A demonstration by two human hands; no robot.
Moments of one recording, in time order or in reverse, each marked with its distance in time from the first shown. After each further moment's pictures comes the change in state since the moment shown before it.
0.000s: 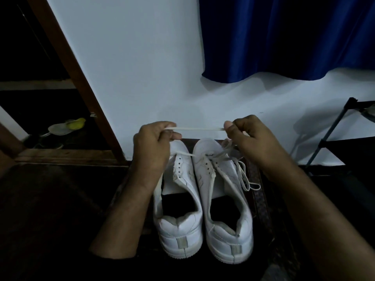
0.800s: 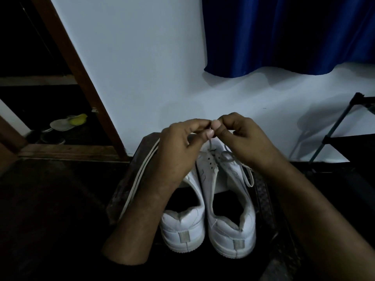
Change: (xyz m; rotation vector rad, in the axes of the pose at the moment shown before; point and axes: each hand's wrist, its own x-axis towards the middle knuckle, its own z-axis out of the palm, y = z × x) left_hand -0.026 0.021 0.014 -0.035 -0.273 0.315; right_hand -0.005 -0.014 0.018 0.151 -0.149 -0.137
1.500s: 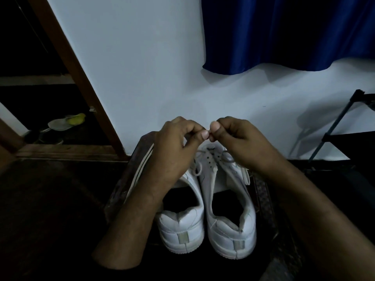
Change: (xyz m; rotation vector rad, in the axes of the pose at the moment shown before) left_hand 0.000 -0.011 -0.003 0.178 0.000 -0.015; right_hand -0.005 0.000 -0.001 -0.059 -0.064 -0.034
